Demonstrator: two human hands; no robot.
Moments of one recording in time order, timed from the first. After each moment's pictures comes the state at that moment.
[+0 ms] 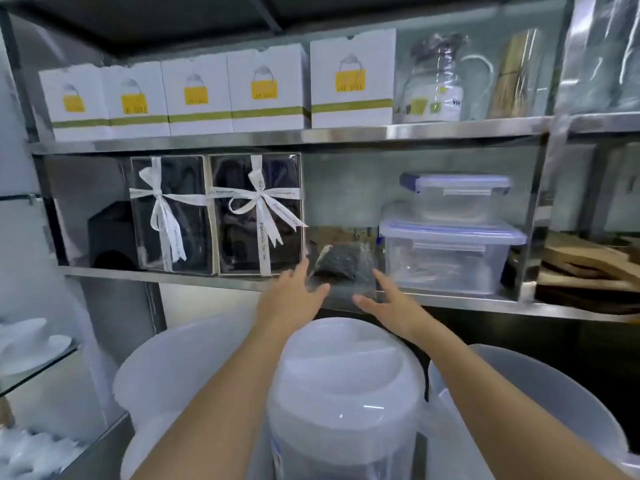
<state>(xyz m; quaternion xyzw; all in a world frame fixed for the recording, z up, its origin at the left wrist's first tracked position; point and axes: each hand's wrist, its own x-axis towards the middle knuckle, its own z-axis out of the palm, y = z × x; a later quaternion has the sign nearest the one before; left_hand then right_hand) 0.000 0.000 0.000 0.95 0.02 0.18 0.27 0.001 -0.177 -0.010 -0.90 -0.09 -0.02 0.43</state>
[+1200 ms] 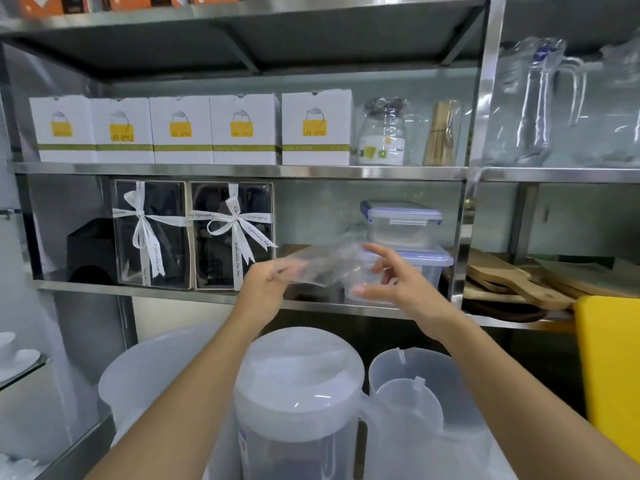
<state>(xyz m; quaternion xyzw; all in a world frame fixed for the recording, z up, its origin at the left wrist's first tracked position) -0.072 -0.021 0.058 0.79 -0.18 0.26 0.52 -0.082 -0.240 0.070 -0.80 -0.22 -0.08 0.55</state>
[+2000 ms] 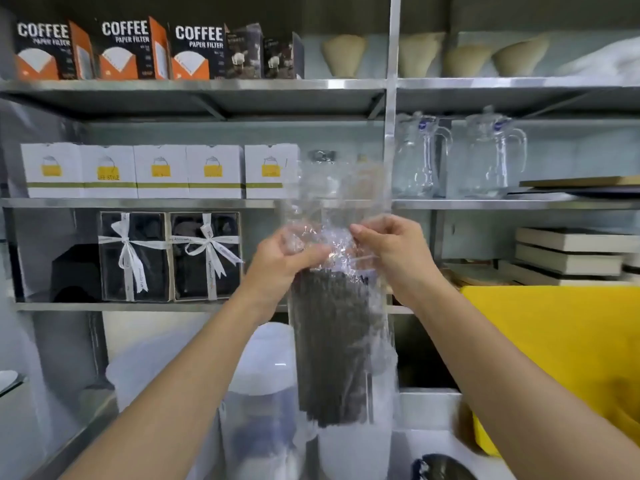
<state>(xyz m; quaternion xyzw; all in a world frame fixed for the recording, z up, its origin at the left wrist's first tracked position) -0.255 -0.102 0.148 0.65 -0.26 0.13 0.70 -0.271 -0.263 0.165 -0.67 -0.17 -0.25 0.67</state>
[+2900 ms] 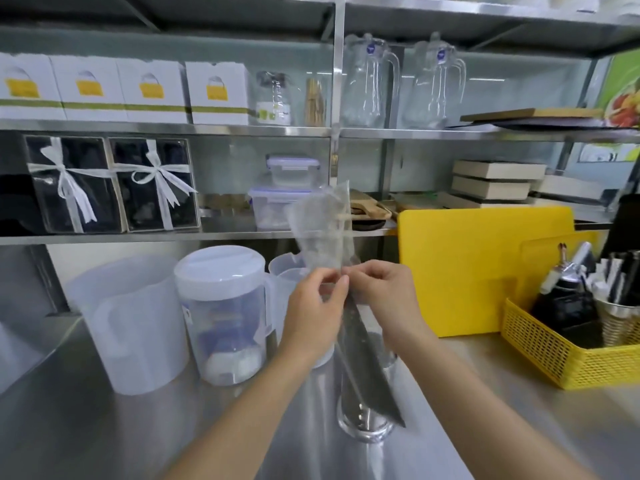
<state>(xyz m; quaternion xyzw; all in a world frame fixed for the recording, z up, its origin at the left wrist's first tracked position) -0.365 -0.185 0.015 0.76 -0.20 0.15 0.59 -0.378 -0.292 0.030 -0.73 0.01 -0.27 0.63</state>
